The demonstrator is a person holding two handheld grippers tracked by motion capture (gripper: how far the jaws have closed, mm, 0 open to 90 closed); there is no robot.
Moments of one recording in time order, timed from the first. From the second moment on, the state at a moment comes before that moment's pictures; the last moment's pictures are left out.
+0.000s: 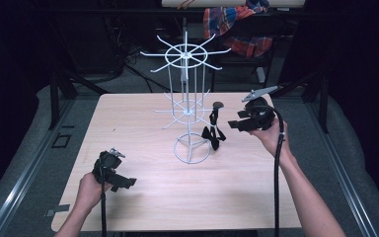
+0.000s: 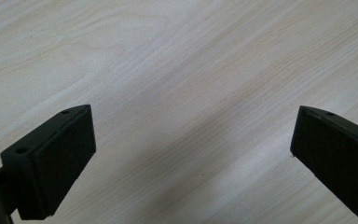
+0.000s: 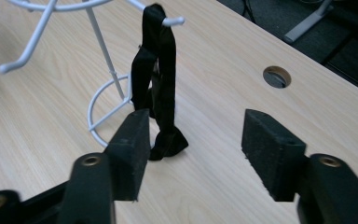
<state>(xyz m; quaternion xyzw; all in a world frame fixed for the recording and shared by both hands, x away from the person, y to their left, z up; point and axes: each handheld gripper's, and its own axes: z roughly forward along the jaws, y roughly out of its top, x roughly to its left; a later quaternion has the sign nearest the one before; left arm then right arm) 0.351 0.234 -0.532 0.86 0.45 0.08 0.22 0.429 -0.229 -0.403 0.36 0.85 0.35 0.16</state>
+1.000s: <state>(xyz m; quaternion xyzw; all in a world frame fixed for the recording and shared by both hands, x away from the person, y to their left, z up) 0.352 0.232 -0.532 0.86 0.45 0.08 0.22 0.336 -0.257 -0.423 0.35 0.87 0.31 0.15</state>
